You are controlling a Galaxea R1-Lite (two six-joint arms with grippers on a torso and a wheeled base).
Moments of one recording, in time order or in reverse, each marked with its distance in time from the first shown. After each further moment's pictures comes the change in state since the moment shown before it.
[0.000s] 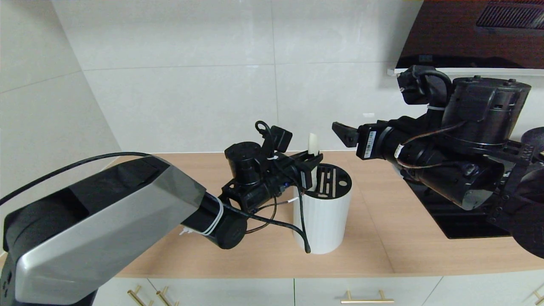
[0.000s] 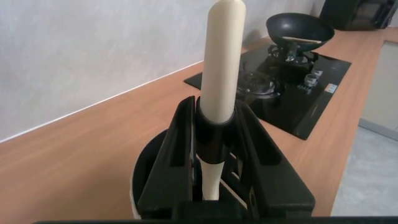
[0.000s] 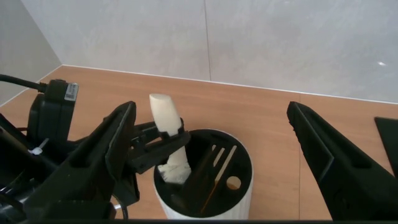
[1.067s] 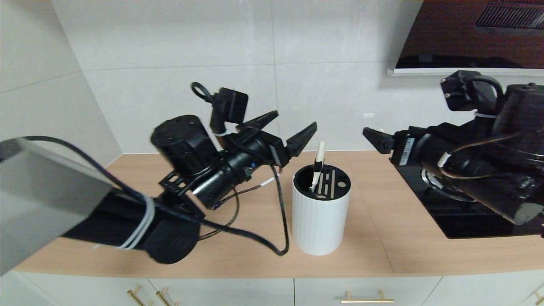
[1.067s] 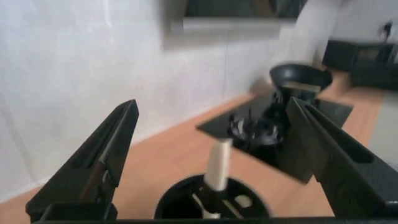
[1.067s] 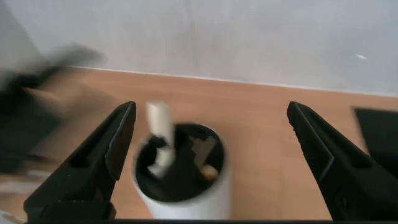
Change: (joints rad) left arm 0.020 -0.348 0.289 -0.132 0.079 -0.001; right arm -0.095 -0.144 0.164 0.000 0.008 0.003
